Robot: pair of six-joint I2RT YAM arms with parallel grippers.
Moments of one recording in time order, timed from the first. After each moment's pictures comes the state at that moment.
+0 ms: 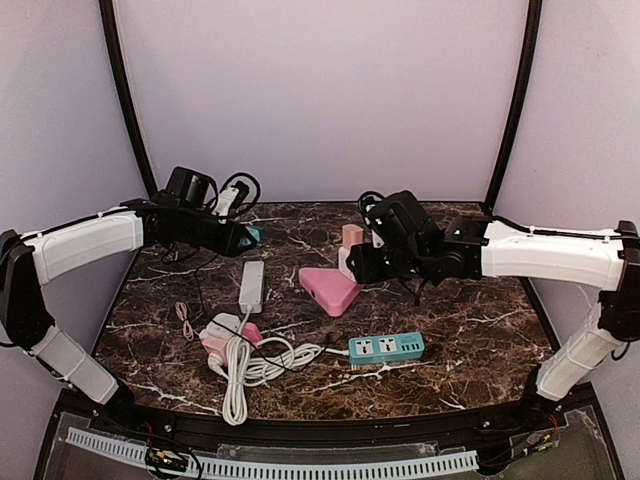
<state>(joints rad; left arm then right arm) -0.49 1.49 1.15 -0.41 0.23 -0.03 1.00 1.53 1.22 -0.45 0.37 0.48</state>
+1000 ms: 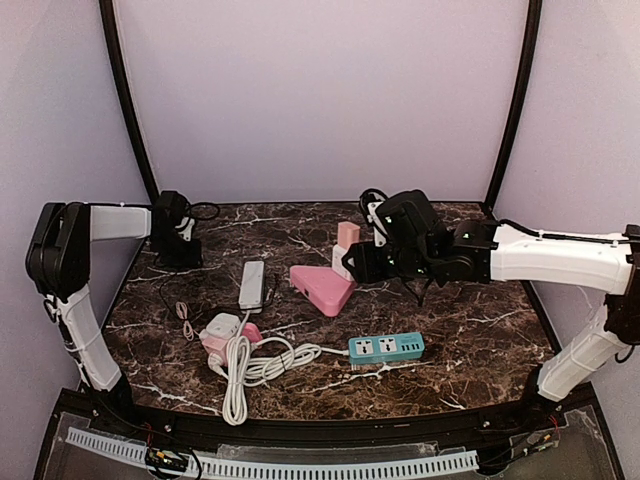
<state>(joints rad) -0.11 1.84 1.21 -0.48 -0.02 -0.09 1.00 1.47 1.17 -0.36 0.29 0.47</state>
